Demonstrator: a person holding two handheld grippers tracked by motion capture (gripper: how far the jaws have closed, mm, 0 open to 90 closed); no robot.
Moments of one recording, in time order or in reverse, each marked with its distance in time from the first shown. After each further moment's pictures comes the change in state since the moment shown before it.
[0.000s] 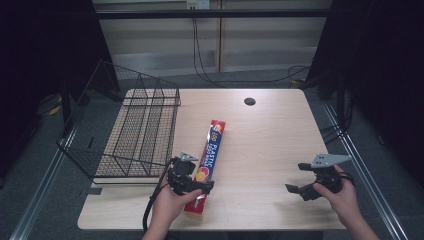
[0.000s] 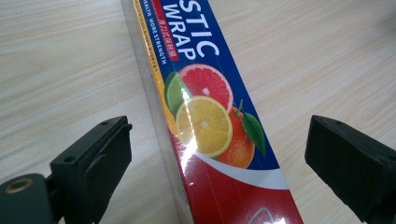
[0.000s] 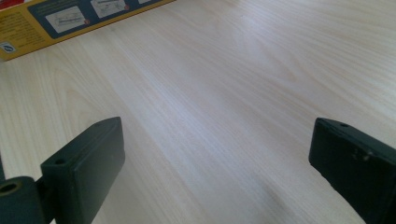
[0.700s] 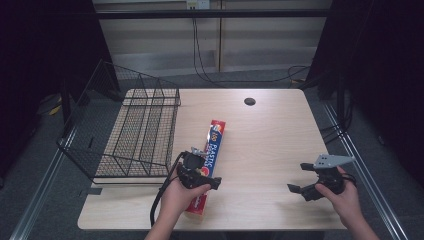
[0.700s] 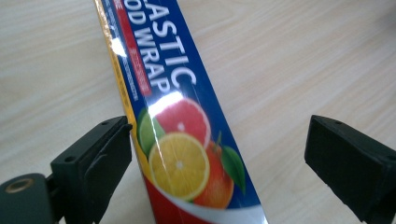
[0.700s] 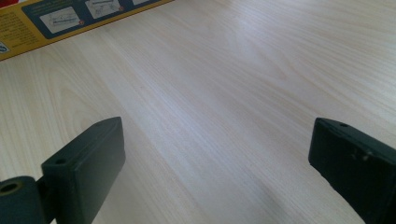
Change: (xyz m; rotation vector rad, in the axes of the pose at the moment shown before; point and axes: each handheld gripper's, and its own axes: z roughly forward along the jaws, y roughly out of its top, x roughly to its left) left arm -0.015 0.026 0.015 0.037 0.022 0.043; right arm -0.001 -0.003 -0.004 -0.011 -0.027 -0.002
